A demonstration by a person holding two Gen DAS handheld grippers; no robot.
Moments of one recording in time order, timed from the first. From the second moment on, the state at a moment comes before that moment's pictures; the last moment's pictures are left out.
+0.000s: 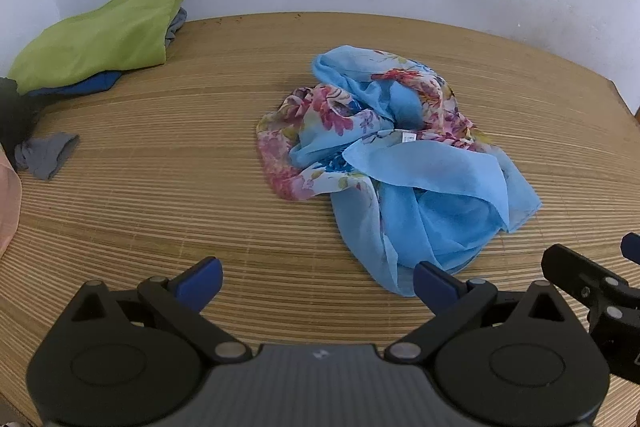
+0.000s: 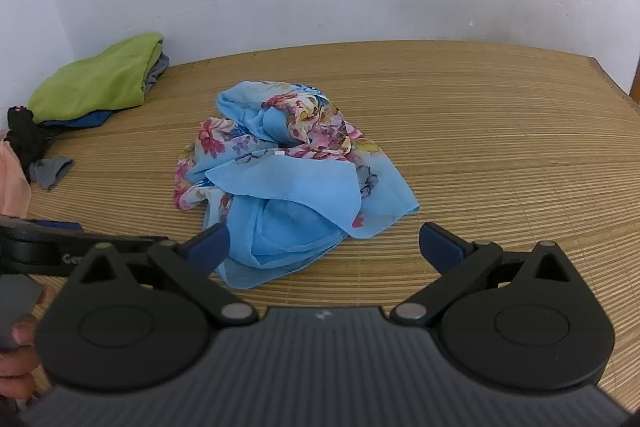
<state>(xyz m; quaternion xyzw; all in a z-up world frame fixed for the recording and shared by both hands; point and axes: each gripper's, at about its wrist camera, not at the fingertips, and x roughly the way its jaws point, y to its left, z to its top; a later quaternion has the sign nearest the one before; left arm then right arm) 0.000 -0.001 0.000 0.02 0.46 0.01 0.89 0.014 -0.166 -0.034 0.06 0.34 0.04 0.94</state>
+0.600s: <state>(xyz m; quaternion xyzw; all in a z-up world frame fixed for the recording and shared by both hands) 0.000 0.003 -0.010 0.01 0.46 0.01 0.89 0.015 -0.151 -0.032 0.05 0.34 0.04 0.94</state>
